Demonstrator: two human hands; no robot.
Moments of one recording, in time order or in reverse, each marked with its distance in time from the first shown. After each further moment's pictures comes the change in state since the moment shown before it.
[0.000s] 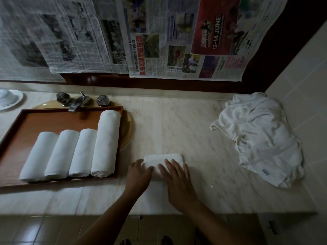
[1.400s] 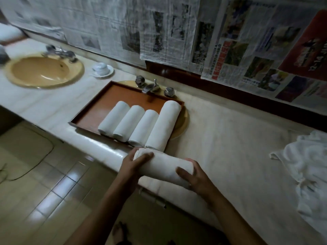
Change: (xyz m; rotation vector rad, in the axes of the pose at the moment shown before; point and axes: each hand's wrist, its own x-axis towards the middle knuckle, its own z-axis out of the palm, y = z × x) left_hand -0.096 -0.052 -0.109 -1.116 0.264 -0.073; right_hand 0.030 -0.070 -0.091 1.234 -0.469 0.247
